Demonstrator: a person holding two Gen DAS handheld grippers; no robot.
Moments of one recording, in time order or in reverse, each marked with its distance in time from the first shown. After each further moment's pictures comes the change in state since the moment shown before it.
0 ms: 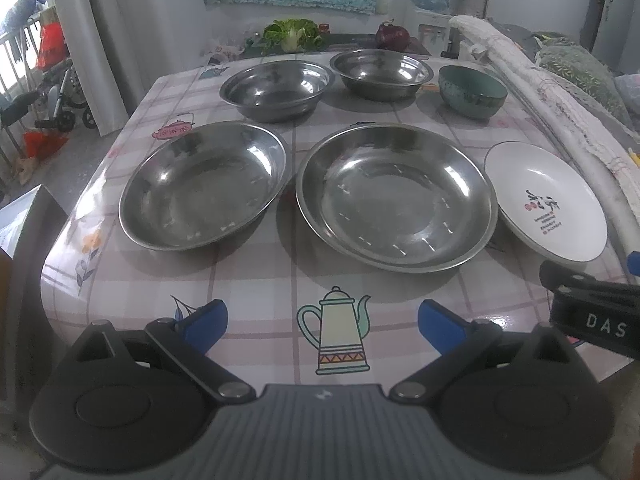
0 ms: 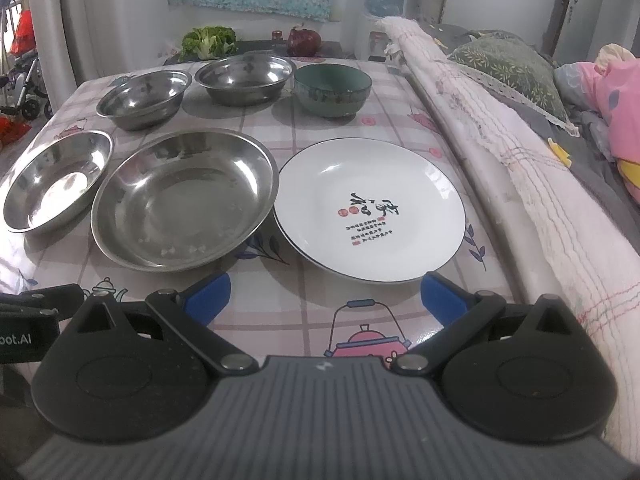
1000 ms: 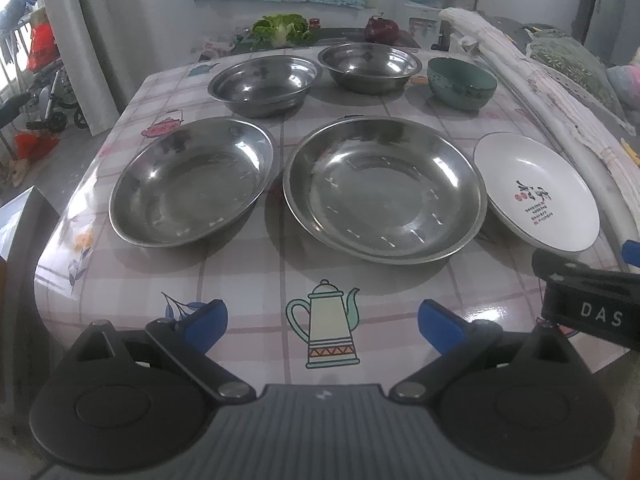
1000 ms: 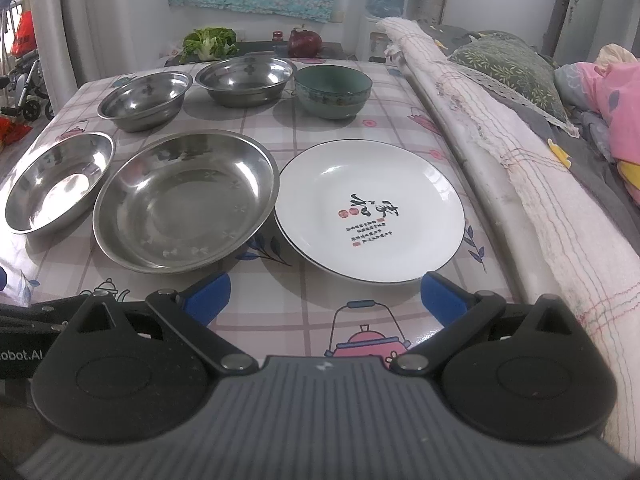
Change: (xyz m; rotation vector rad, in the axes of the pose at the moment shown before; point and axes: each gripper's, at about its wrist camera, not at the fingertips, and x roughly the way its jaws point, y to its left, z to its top) left arm -0.001 -0.006 -0.001 0.024 0.016 -0.019; right arm -0.003 0.000 0.001 -0.001 -0.003 0.000
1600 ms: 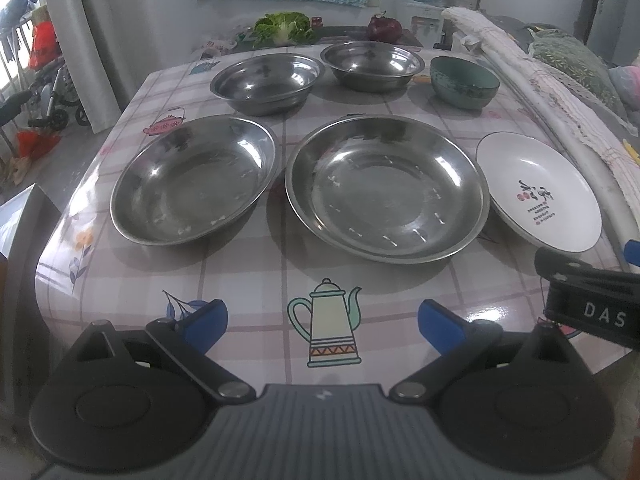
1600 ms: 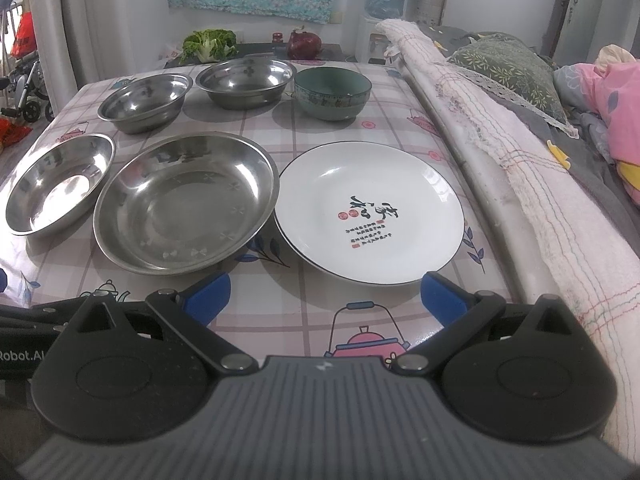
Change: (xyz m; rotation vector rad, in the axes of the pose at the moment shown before) left arm 0.001 0.003 0.001 -0.005 0.009 0.002; right arm 0.000 0.000 0.000 0.002 -0.001 -0.001
